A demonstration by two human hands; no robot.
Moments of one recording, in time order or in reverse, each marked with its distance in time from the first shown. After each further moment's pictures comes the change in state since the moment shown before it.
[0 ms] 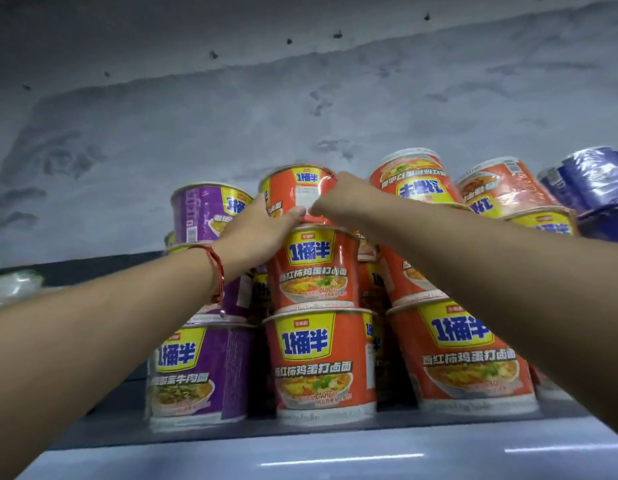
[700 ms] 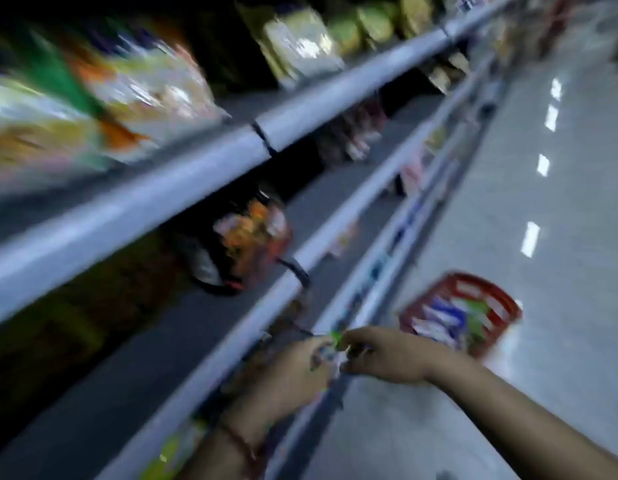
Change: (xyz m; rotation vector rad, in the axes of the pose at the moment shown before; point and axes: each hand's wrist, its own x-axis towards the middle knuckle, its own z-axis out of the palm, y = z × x) left_hand -0.637 0.082 0.271 -0.513 -1.763 0.025; right_hand -0.678 0.268 -0.062 -0.155 -0.610 1.273
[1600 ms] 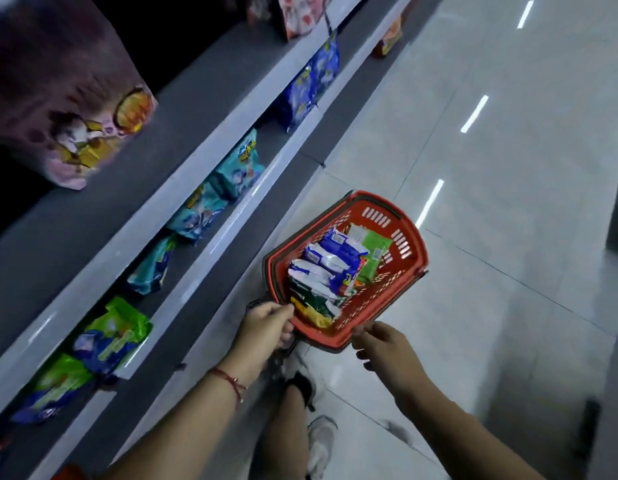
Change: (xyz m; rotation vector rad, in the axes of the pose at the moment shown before) left_hand 0.524 0.040 0.346 -0.776 0.009 -0.644; right_hand 0.138 0.540 -0.115 0.822 0.363 0.802
